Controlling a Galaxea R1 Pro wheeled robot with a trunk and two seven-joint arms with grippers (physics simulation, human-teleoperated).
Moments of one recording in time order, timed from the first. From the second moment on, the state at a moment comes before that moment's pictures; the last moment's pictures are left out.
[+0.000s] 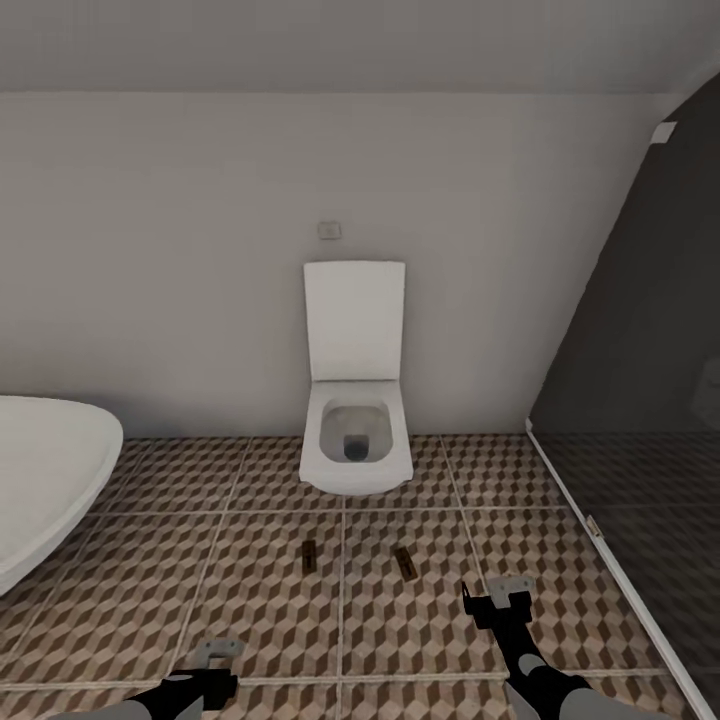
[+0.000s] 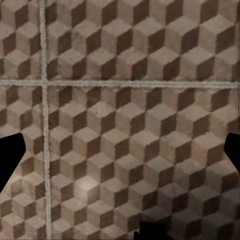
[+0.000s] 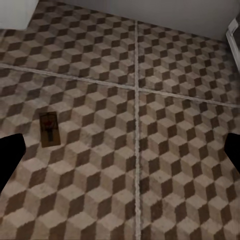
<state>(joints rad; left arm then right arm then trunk) -0.63 0.04 -0.27 0.08 0.26 -0.02 0.10 -0.63 -0.03 0.23 -0.02 0.01 -0.55 -0.19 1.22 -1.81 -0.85</state>
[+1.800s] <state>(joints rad) -0.62 0.03 -0.27 0.07 0.35 -0.02 0.10 -0.63 -0.03 0.23 -0.02 0.01 -0.55 -0.19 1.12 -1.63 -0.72</state>
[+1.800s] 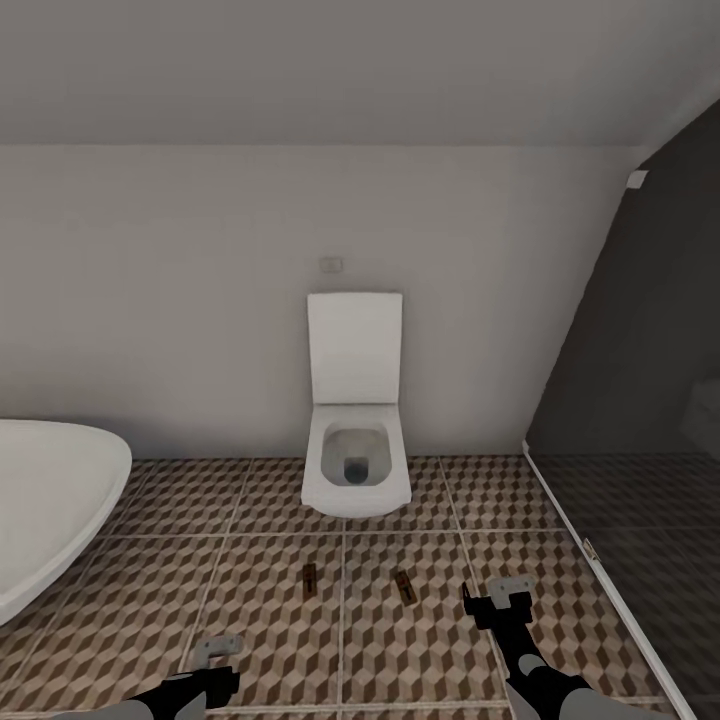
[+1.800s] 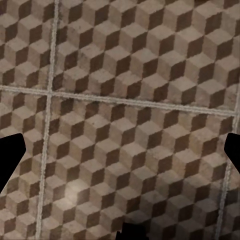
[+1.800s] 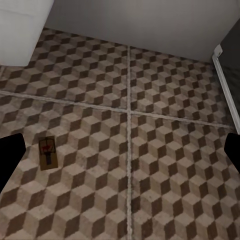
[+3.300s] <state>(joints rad) -0.62 0.32 -0.27 -0.07 0.35 -0.02 -0.41 -0.61 -0.03 0.23 -0.02 0.01 -0.54 -0.19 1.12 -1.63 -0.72</state>
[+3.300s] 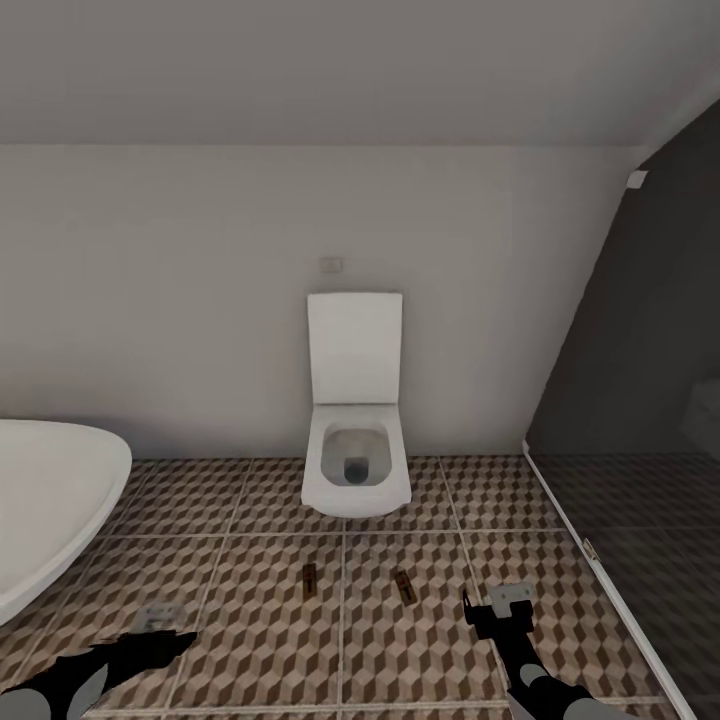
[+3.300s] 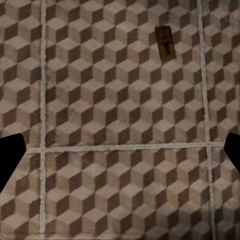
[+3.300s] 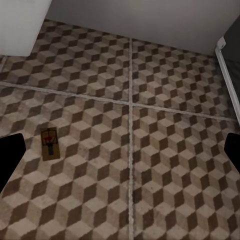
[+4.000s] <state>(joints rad) -0.60 0.22 -0.27 0.08 0.35 -0.53 -0.08 -0.61 -0.03 0.23 -0.02 0.01 -0.54 -0.19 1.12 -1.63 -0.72</state>
